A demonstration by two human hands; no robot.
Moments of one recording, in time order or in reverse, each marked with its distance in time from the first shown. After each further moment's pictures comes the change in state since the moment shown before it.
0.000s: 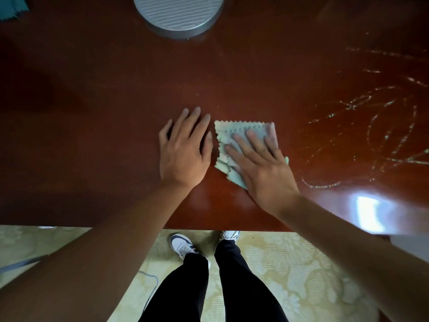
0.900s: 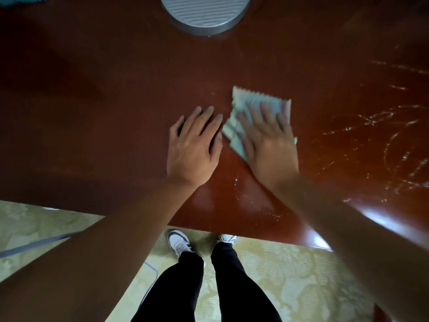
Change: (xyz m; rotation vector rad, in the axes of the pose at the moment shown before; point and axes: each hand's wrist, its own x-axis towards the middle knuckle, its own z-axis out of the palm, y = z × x) left_hand 0.001 0.004 -0.001 0.003 0.016 -0.018; right_hand 0.057 0.015 0.003 -0.011 0.023 0.133
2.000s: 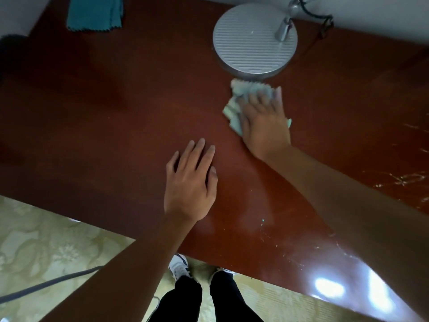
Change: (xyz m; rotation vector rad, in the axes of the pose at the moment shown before) left_hand -0.021 -0.050 -0.019 0.061 -0.018 -0.189; right_hand 0.141 -0.037 0.003 -0.068 0.004 -0.162
